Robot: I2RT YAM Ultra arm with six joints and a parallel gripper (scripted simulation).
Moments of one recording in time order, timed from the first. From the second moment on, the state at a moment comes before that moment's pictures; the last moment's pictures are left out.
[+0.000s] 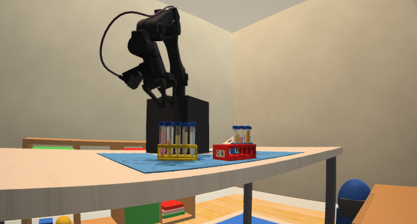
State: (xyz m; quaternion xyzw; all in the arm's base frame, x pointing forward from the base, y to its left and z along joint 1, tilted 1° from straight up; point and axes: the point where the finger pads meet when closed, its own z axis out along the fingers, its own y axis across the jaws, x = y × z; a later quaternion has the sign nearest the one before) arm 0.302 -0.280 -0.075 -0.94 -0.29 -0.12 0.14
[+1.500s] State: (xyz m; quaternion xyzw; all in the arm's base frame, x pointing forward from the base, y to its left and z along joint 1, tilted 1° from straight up) arm 0.323 -0.199 -0.042 -0.81 -0.57 -0.10 0.10
